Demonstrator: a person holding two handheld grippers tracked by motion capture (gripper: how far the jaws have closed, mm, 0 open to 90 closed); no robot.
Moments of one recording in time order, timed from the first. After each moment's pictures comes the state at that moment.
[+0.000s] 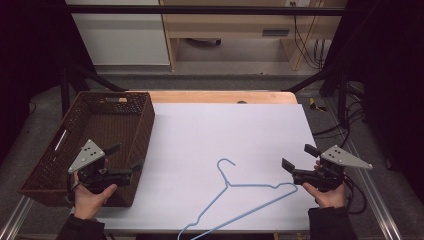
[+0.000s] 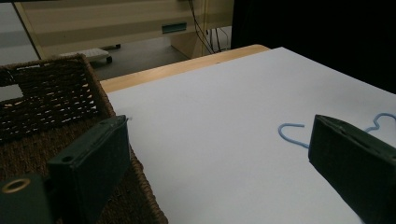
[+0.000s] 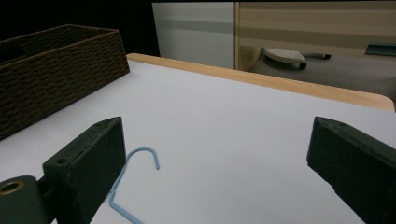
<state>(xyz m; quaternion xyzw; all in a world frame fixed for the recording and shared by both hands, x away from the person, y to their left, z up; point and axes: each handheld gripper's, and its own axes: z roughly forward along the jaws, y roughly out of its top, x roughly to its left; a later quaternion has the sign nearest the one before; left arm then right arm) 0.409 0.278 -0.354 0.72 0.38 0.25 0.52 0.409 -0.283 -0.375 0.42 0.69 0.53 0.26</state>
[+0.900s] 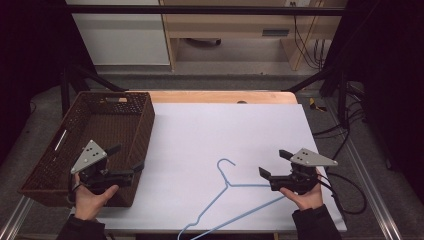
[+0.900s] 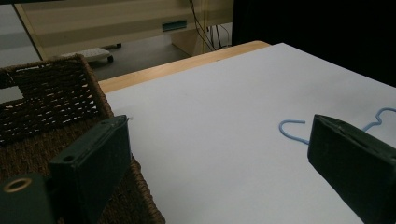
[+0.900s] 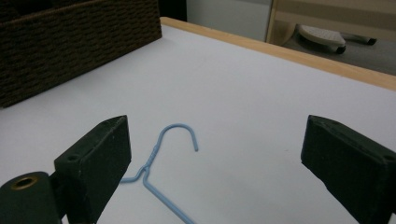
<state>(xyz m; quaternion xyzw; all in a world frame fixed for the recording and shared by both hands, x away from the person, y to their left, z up) 0.406 0.274 -0.352 0.73 0.37 0.25 0.51 0.416 -0.229 -0.389 0.37 0.75 0.50 0.22</state>
